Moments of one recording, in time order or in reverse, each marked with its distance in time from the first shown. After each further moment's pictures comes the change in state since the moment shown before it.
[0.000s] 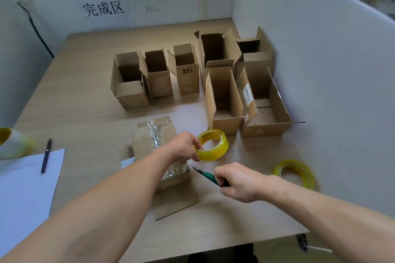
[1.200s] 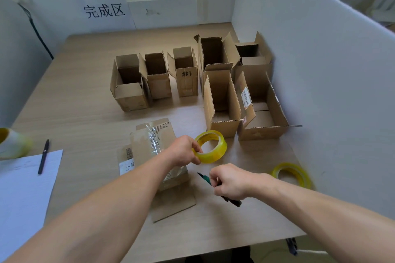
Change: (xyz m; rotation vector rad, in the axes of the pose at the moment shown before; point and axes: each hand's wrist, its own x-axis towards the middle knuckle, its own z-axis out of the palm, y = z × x) left_hand 0.001 -0.006 0.007 0.032 0.042 0.039; right_hand 0.013 -0.016 -0.007 0.135 -0.106 0.178
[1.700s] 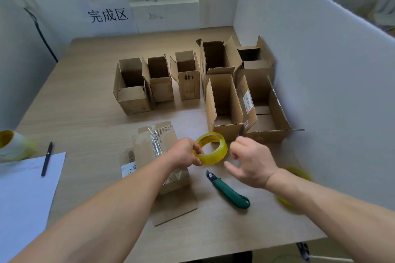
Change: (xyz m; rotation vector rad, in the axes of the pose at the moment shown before) left_hand 0.003 -0.003 -0.001 -0.031 0.016 -0.009; right_hand -0.010 0.029 -0.027 -0.347 0.842 -0.232
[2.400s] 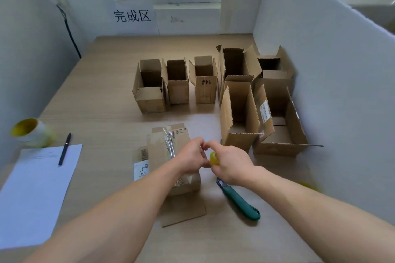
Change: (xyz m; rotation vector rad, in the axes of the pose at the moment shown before) left_hand -0.013 -0.010 -0.008 -0.207 0.099 0.058; right_hand 0.059 -0.059 0.020 0.082 -0.442 0.150
